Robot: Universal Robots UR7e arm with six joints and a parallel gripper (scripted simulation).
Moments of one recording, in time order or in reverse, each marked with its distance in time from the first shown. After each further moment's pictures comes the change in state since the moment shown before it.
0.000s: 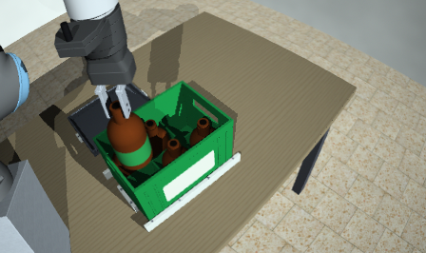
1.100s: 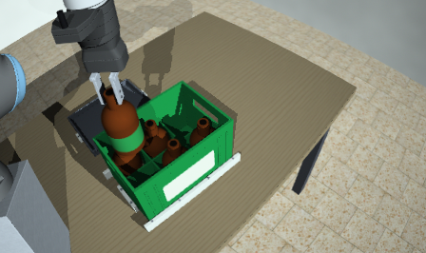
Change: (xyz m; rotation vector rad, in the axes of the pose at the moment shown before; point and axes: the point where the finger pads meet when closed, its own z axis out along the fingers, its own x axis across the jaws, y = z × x) arm 0.022 0.032 0.000 0.000 0.000 0.000
